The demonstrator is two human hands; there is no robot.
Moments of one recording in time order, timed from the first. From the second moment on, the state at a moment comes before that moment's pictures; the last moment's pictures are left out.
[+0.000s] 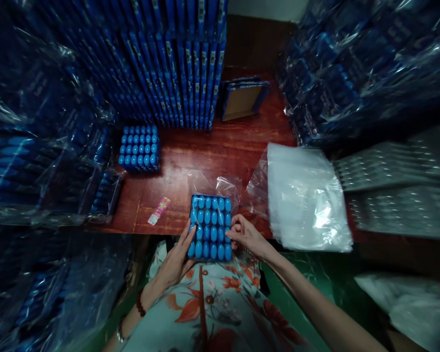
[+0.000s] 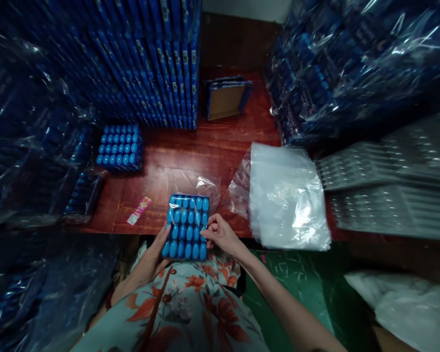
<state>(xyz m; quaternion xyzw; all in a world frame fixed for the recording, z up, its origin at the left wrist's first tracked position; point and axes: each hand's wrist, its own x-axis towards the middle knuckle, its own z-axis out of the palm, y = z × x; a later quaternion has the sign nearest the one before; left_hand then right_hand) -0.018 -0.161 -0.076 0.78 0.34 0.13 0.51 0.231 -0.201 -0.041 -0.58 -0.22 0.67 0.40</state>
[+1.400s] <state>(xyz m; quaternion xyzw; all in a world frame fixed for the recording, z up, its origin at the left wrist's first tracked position) 0.016 -0.063 0.052 0.90 0.40 0.17 0.04 0.261 -0.171 0.027 -0.66 -0.60 -0.02 0.45</state>
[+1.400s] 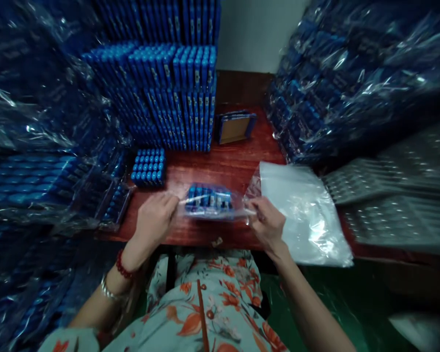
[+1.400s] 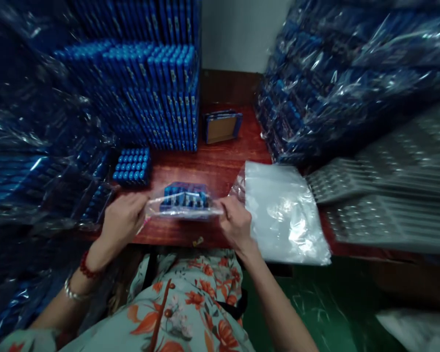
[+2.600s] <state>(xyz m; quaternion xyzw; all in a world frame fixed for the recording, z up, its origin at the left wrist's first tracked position) 0.099 0.055 0.044 0.44 0.19 0.57 0.66 0.275 -0.013 0.060 -0.45 -0.25 0.16 0.84</state>
